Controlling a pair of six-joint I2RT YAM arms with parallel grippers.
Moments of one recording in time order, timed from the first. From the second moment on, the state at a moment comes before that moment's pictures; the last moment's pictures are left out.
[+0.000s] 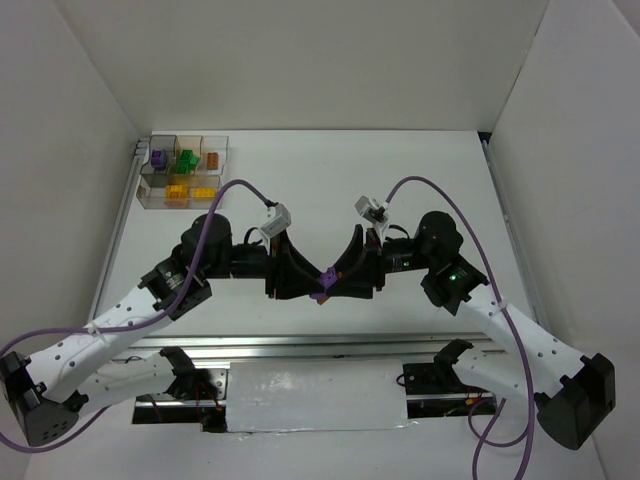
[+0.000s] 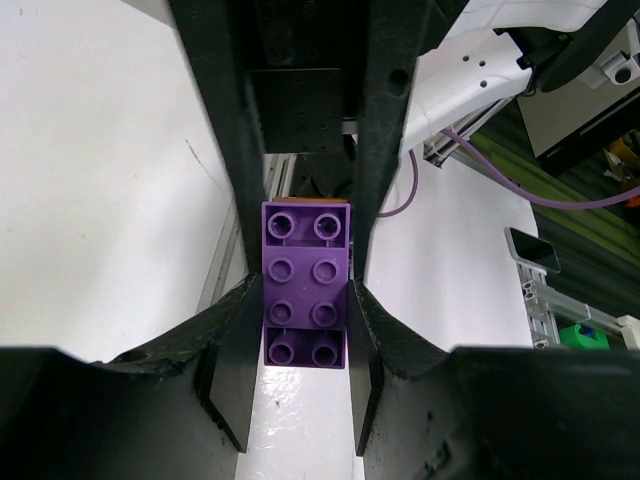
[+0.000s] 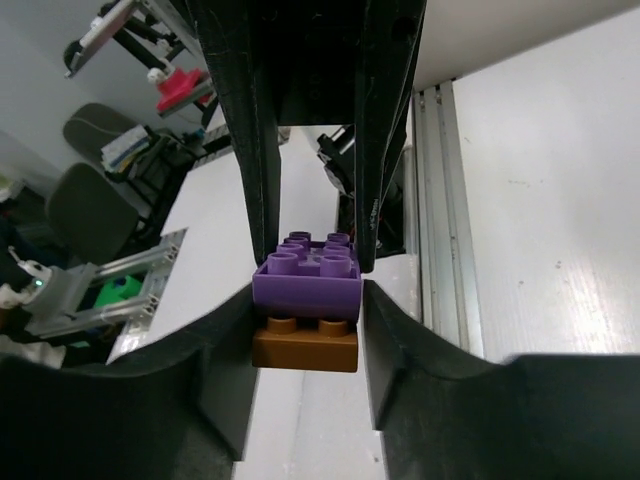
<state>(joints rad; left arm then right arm) -0.79 0.95 0.93 -0.10 0.68 -0.40 0.61 0.92 0.74 0.24 -1.06 0.54</state>
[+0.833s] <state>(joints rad) -0.79 0.97 0.92 -0.09 0.76 -0.41 0.60 0.91 0.73 0.18 -1.09 0.47</state>
